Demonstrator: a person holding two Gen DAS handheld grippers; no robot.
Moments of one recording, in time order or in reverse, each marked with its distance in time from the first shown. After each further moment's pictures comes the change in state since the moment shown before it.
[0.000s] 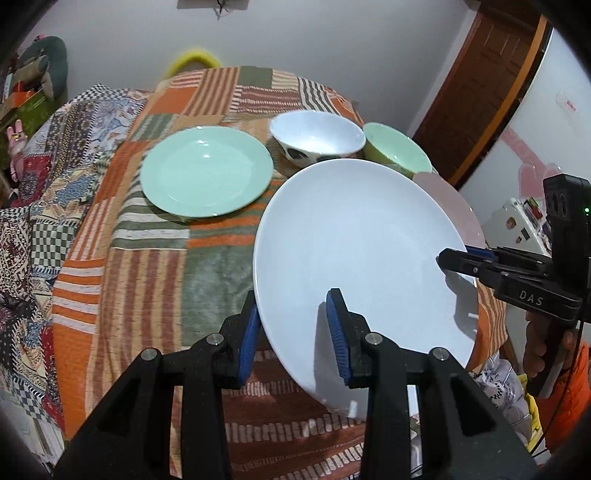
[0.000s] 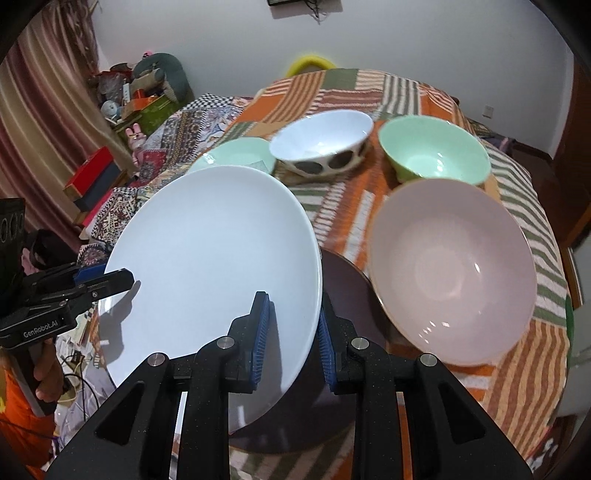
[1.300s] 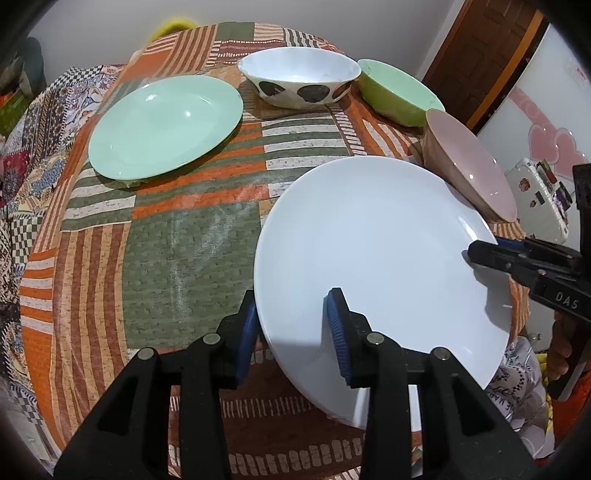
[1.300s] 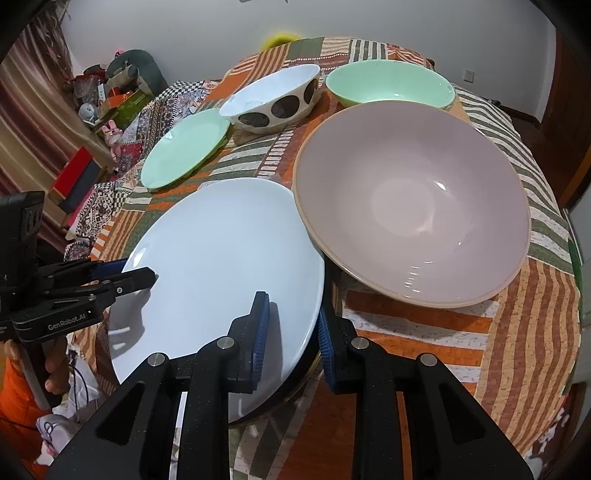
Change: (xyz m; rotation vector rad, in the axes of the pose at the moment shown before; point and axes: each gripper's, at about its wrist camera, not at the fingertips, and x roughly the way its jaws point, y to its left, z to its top) left arm 0.073 -0.022 -0.008 0.060 0.154 0.024; right arm 0.012 -0.033 -0.025 0.082 0.066 -0.013
